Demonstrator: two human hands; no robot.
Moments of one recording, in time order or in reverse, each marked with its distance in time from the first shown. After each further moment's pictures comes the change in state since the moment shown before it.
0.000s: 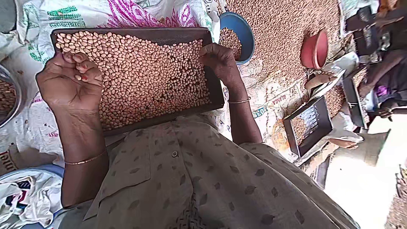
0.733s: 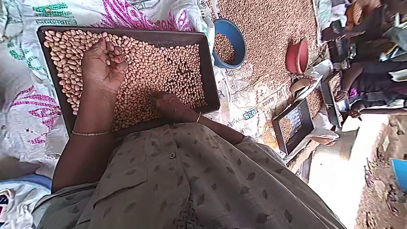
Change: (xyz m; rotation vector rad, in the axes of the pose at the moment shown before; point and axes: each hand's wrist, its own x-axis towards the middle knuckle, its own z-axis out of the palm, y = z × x) left_hand 0.074 -0.047 0.014 0.284 0.182 -0.161; right_hand -0.040 -0.029 0.158 -0.689 -0.527 -0.161
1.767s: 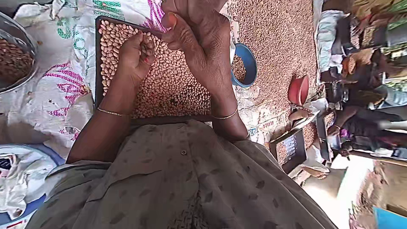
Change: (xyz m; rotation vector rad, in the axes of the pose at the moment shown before) left_hand 0.009 0.013 -0.014 -0.050 0.007 0.036; right_hand 0.060 -0.063 -0.152 0.512 0.605 -0.315
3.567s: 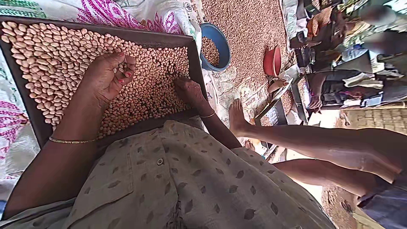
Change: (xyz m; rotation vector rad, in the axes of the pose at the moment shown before) left_hand -0.012 -0.029 0.017 0.466 -0.264 -0.228; right_hand -0.174 0.132 -0.041 -0.776 -0.351 0.647
